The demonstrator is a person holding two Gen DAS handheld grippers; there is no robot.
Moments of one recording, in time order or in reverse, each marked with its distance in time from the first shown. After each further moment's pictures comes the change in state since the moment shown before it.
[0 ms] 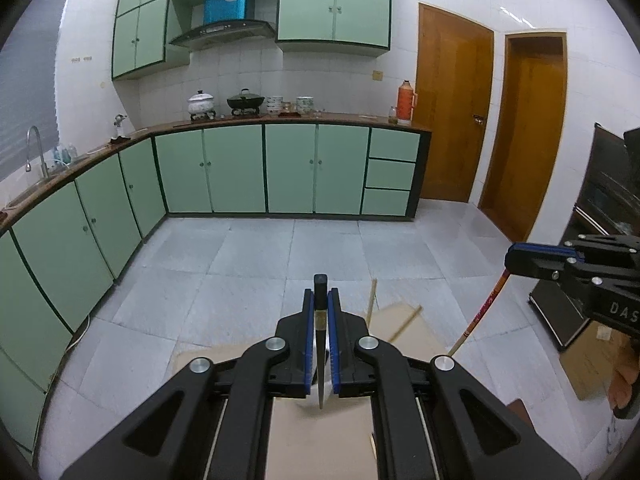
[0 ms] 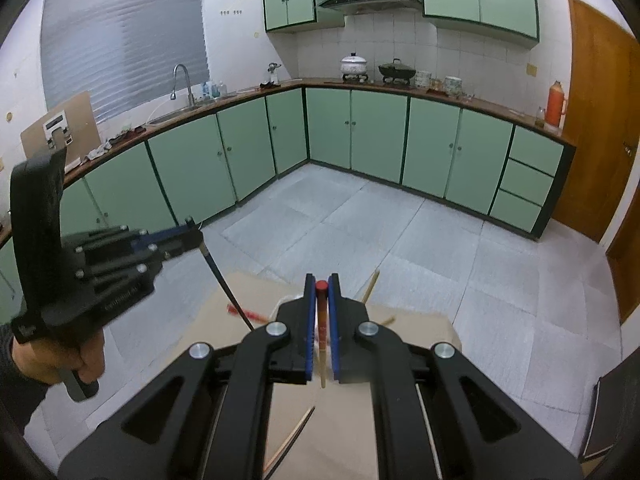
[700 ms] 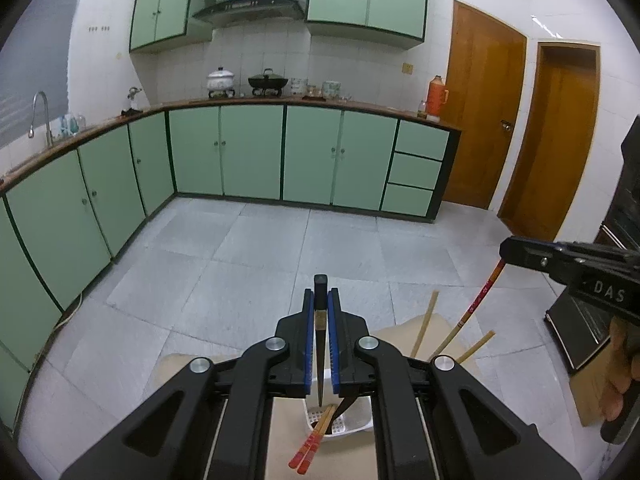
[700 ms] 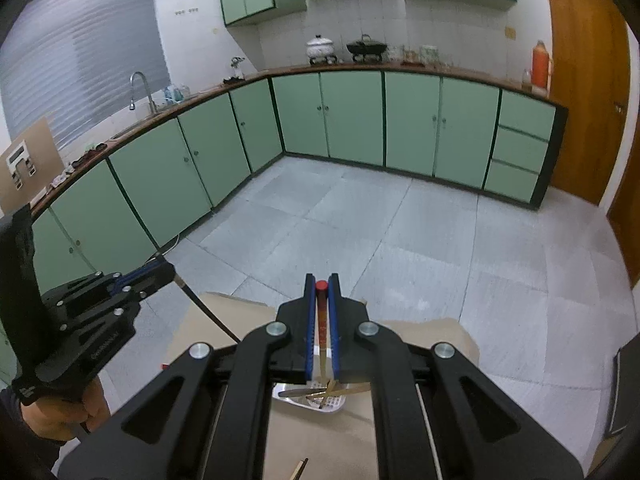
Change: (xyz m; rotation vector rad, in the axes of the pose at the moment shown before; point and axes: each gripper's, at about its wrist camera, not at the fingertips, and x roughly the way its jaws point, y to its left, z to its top) left arm 0.115 0.041 -0.015 -0.088 0.035 0.036; right arm 0.139 -0.049 0.006 0.140 0.052 -0.034
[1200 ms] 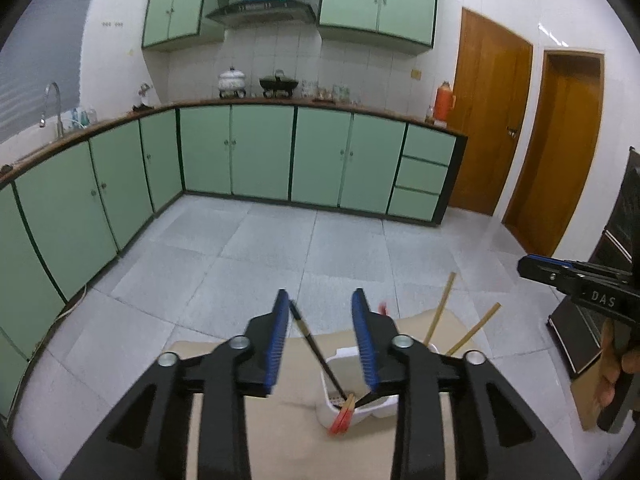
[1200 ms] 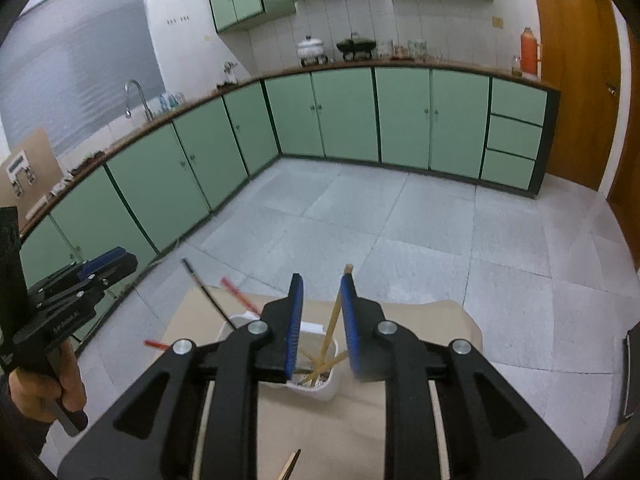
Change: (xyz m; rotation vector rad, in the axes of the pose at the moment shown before) left arm -0.031 0.025 -0.030 -0.021 -0.047 0.013; right arm -0.018 -0.015 -0.045 0.032 -0.048 0.015
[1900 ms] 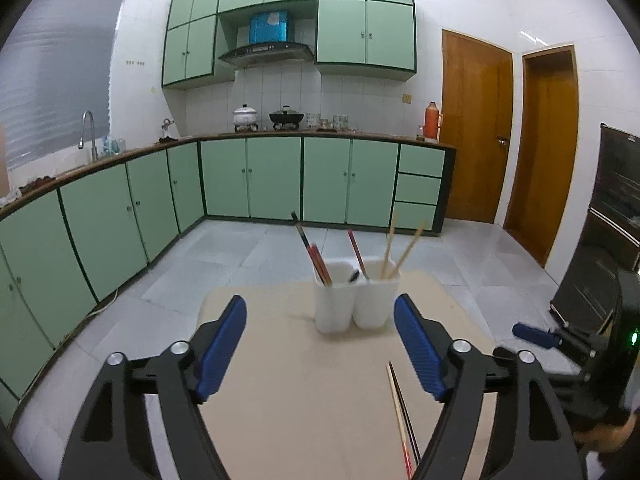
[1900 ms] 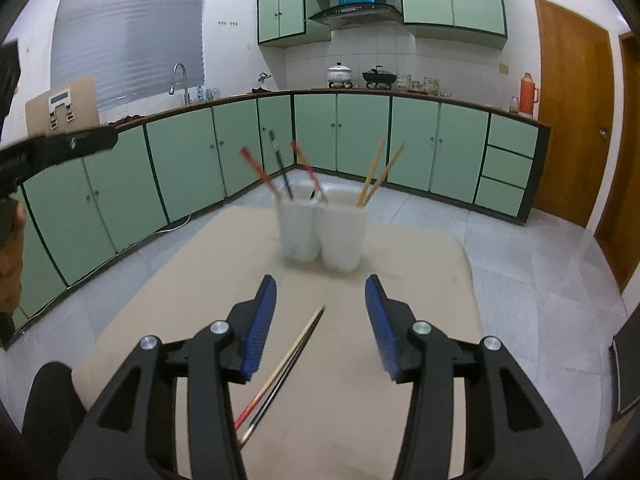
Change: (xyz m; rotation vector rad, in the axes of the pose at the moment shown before) left arm -0.190 -0.048 -0.148 0.049 -0.111 0.062; right arm -0.119 0.060 -0.253 -0.152 -0.120 -0.028
